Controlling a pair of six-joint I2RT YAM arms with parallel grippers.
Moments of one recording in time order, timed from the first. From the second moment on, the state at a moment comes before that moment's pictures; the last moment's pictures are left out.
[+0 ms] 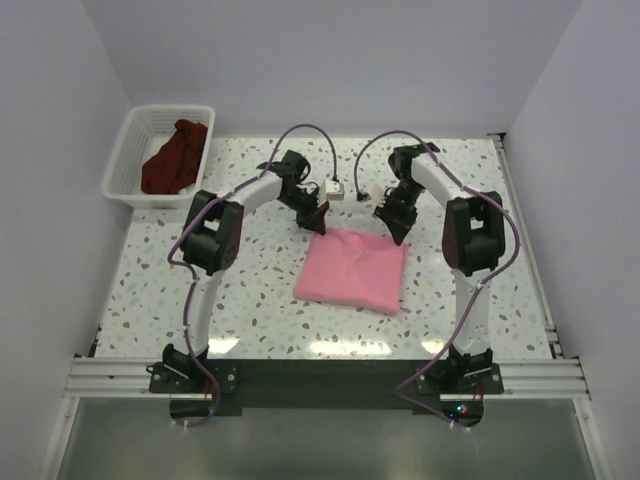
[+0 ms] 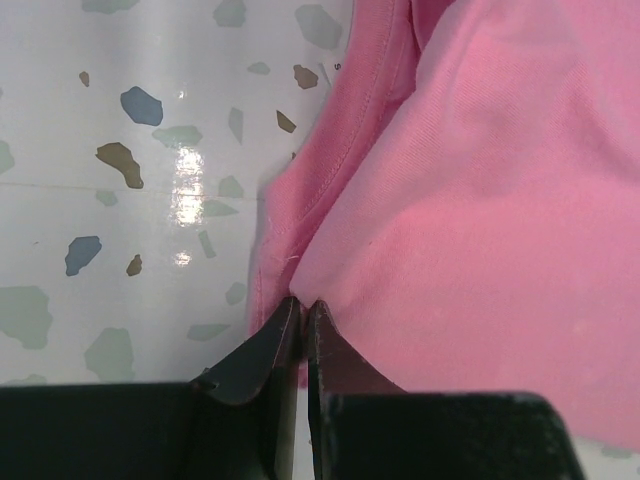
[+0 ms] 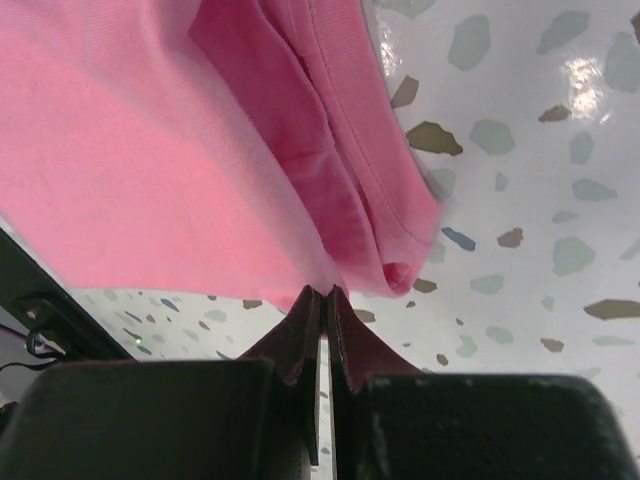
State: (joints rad) left arm -0.43 2.32 1.80 -0.75 0.81 0.84; right arm 0.25 2.20 1.84 -1.37 -0.30 -0.88
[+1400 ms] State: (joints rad) left arm -0.39 2.22 1.75 -0.77 0.75 0.81; right arm 0.27 2.32 2.00 -1.36 -0.27 -0.72
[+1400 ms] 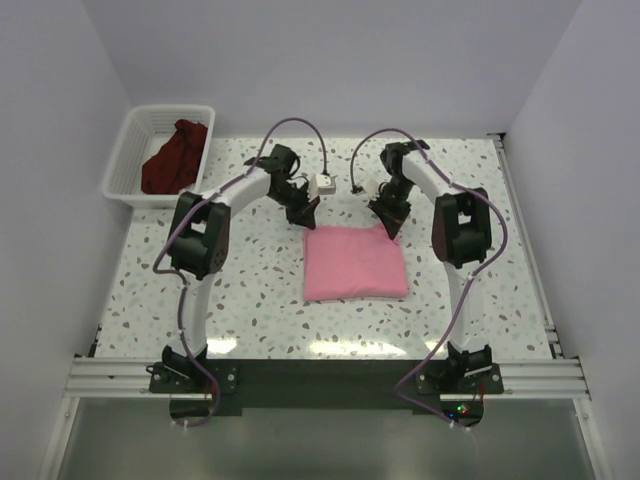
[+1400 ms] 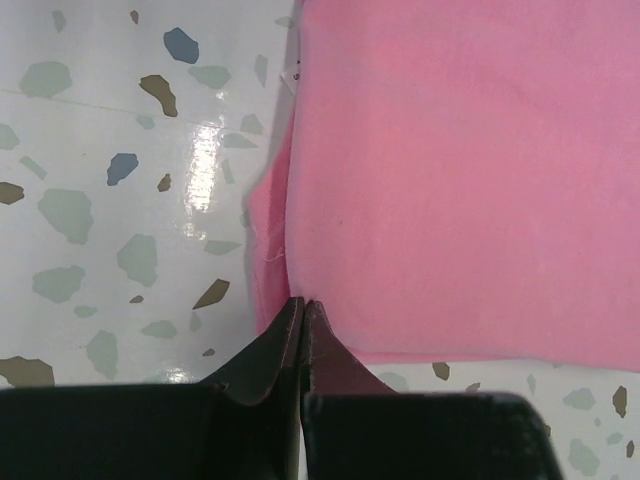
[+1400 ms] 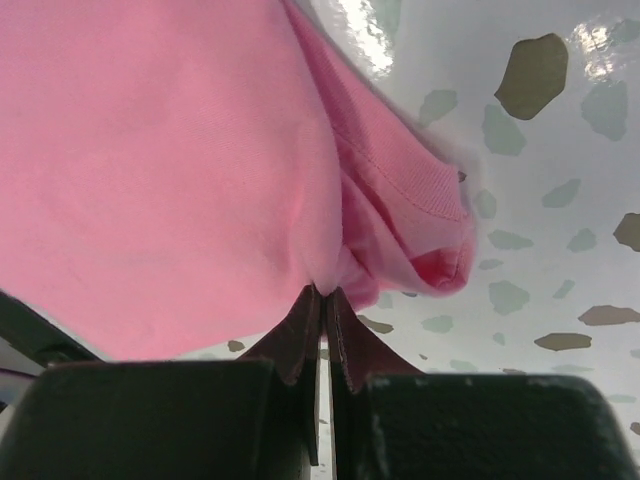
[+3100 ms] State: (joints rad) left arm -0.32 2.26 1.74 -0.57 0.65 0.68; right arm 0.22 2.36 2.05 -1.25 -0.25 -0.57
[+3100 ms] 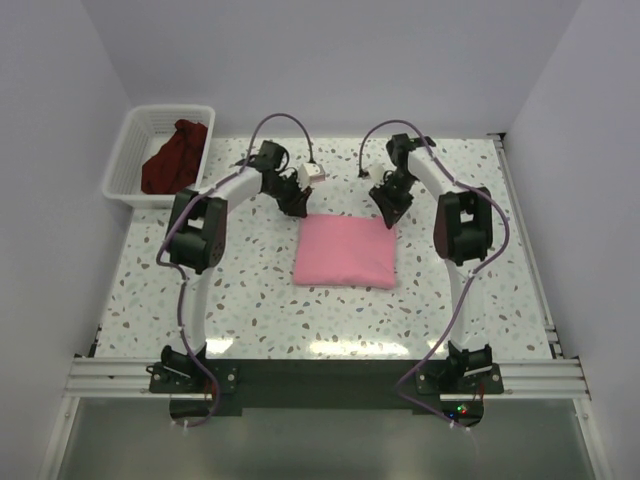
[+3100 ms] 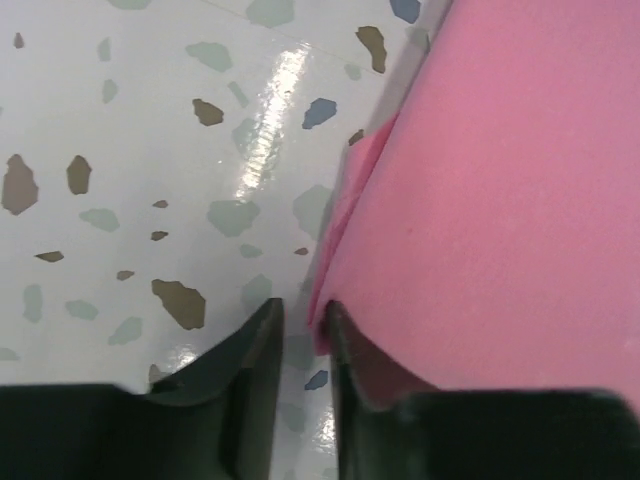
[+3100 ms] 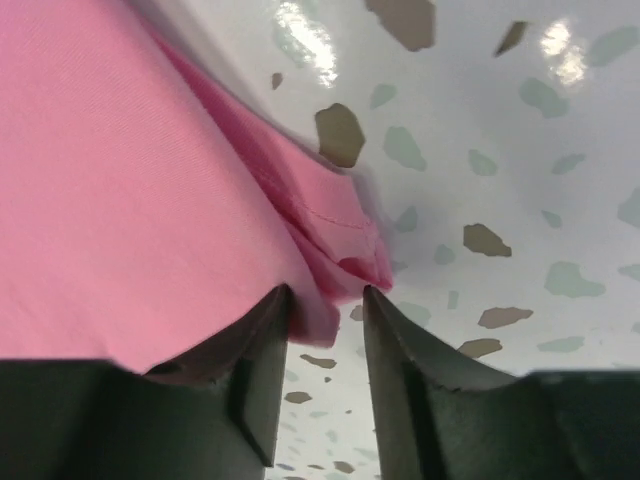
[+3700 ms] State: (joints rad) left arm -0.37 1.69 1.15 -0.27 0.96 0.03; right arm 0.21 1.86 1.65 -1.21 -0.88 -0.31
